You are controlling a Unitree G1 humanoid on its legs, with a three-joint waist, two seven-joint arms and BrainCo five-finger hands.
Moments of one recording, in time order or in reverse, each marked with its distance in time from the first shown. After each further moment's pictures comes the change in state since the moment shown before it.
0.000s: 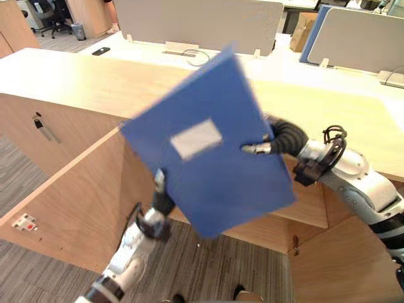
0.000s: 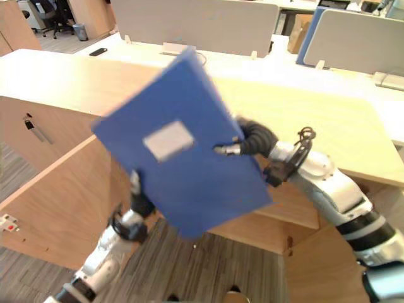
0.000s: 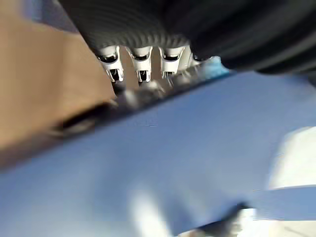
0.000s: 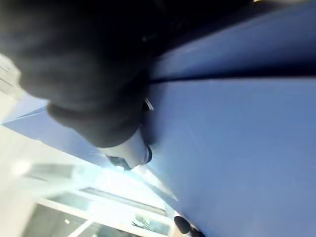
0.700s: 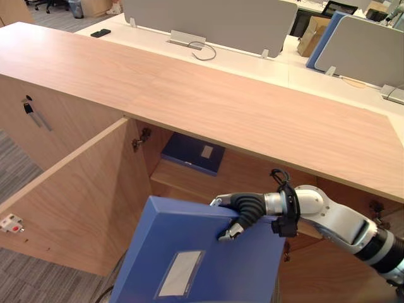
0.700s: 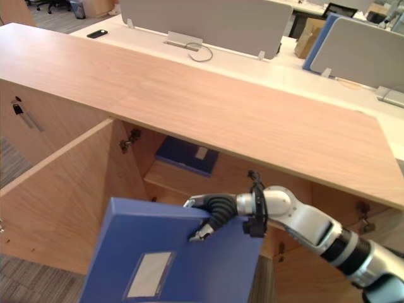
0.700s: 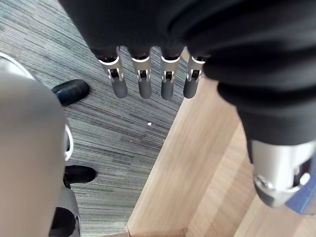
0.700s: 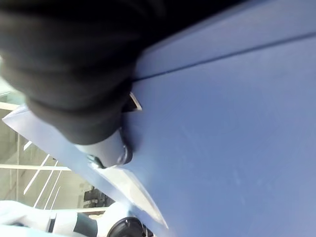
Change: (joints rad) left arm 0.031 -0.245 0.577 0.970 0.568 0.203 0.103; right arm 0.101 0.069 0.255 -0.113 -0.187 0.002 0.234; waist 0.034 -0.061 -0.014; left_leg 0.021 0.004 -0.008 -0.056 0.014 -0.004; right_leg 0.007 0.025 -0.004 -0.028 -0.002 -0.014
